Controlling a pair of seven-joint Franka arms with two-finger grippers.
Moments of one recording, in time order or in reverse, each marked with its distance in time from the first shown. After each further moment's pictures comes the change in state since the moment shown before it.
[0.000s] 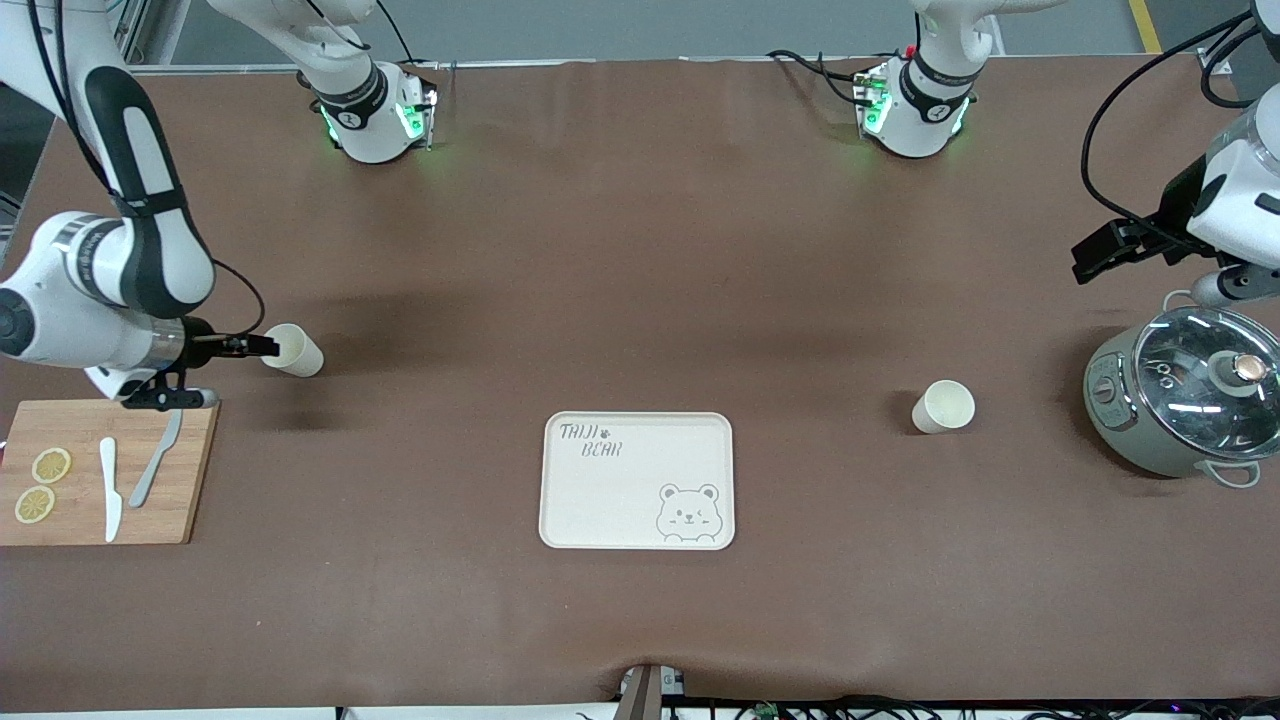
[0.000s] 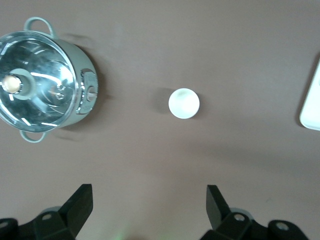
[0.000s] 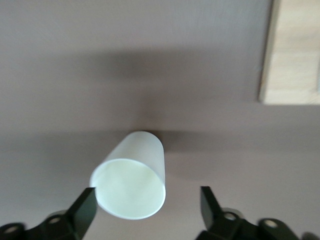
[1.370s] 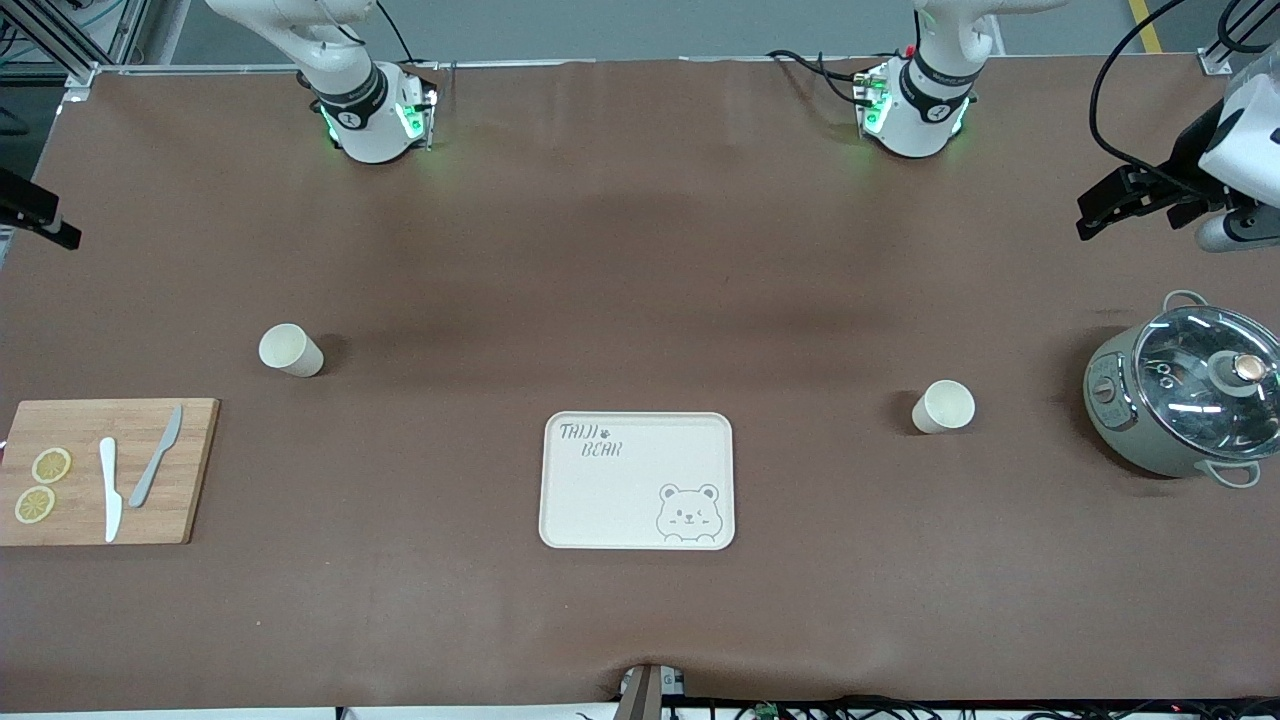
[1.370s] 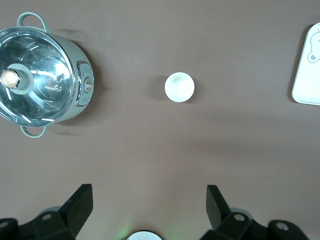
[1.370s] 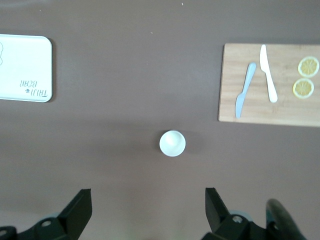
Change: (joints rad) left arm -0.038 -0.086 0.049 -0.044 -0.024 -0.041 0.080; right arm 0.046 -0.313 0.006 0.542 -0.002 -0.596 0.064
